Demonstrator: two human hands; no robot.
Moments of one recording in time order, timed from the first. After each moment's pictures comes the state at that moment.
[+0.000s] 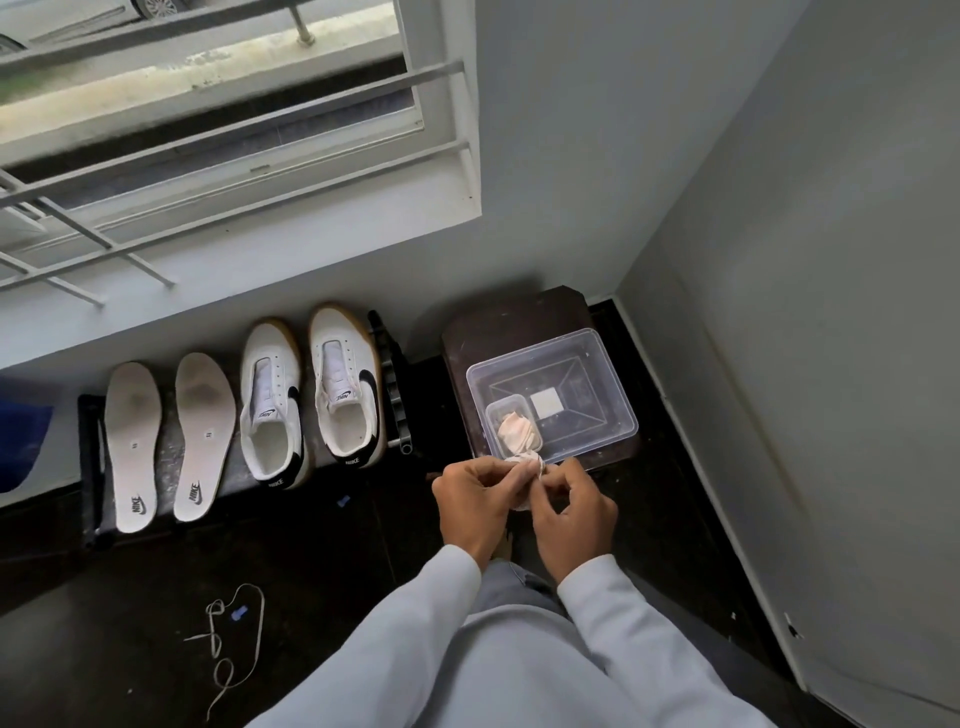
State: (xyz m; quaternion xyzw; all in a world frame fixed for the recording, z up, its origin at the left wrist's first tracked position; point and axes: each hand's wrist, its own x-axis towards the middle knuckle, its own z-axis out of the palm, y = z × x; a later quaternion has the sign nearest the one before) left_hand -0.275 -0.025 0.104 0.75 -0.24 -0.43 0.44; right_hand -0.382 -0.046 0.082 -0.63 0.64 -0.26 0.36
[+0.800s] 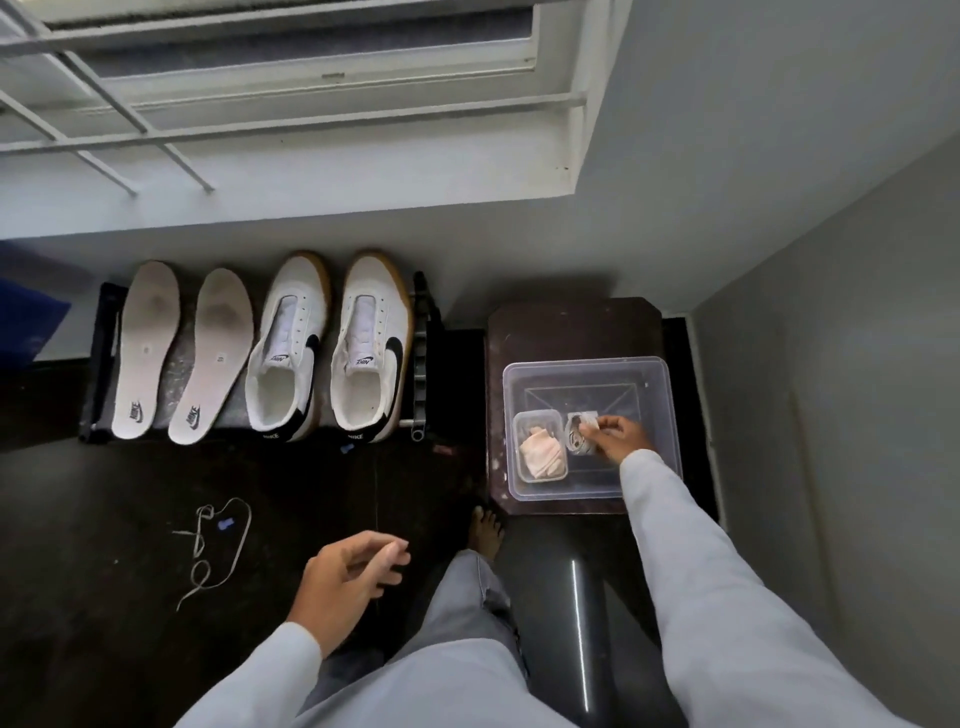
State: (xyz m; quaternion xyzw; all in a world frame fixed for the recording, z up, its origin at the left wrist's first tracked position) left_hand -0.198 0.078 0.058 0.81 -0.11 -0.49 0.30; right_hand -0.385 -0.239 -0.109 -0.49 0.67 0.08 0.56
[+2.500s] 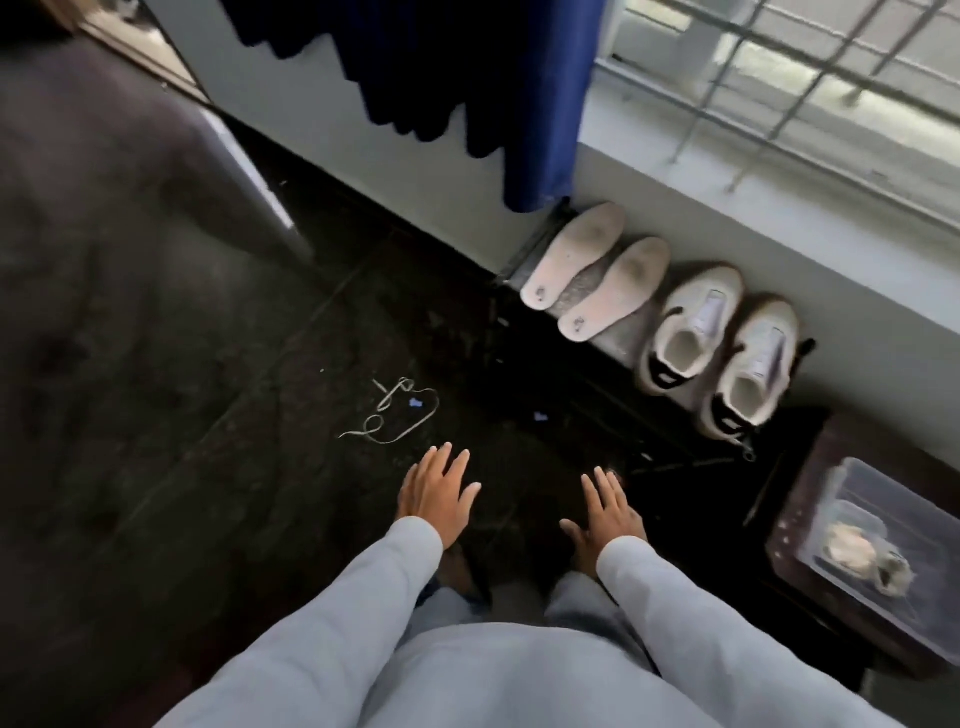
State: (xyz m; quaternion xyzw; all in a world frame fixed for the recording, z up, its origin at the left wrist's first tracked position) left_hand -0.096 0.465 0.016 0.94 -0.13 -0.28 0.12; right_hand -0.188 0.229 -0.022 -0.93 0.17 0.32 0.12
